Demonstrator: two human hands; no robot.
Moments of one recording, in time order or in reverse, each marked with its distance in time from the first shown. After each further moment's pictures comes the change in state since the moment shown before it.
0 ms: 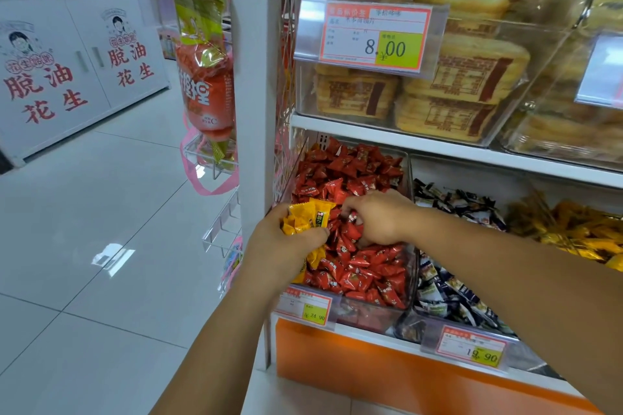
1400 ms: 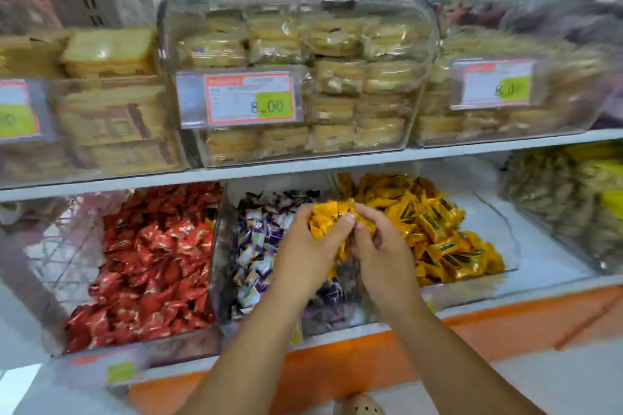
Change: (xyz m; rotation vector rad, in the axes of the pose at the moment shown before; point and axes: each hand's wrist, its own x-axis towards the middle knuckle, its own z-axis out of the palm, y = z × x) left_hand -0.071 0.060 0.253 0.202 -0.371 0.241; right_hand -0.232 0.108 0.077 1.310 1.016 0.509
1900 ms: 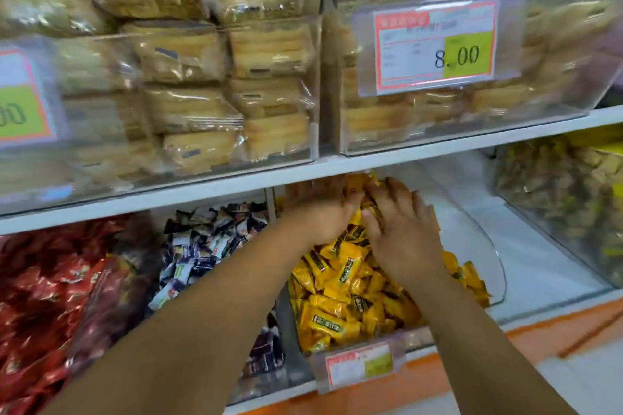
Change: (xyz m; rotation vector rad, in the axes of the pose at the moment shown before) left_hand 0.153 0.006 0.127 0.972 -0.263 0.270; right_hand 0.127 0.101 -0.091 -0.965 0.027 -0.137
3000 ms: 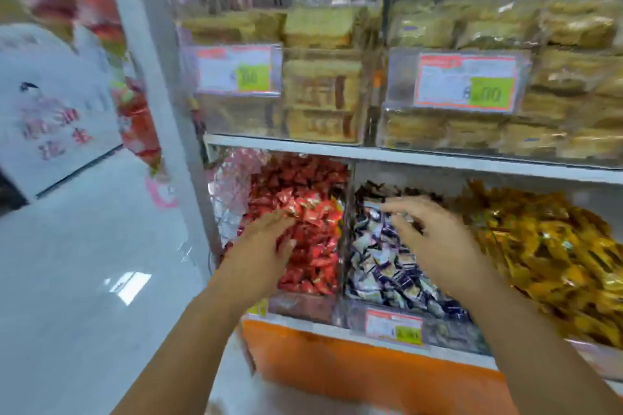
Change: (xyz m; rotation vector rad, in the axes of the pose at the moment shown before) left_hand -0.291 -0.237 -0.060 -0.203 0.311 -0.338; right_hand -0.083 -0.233 -0.037 0.473 -0.337 -0.418
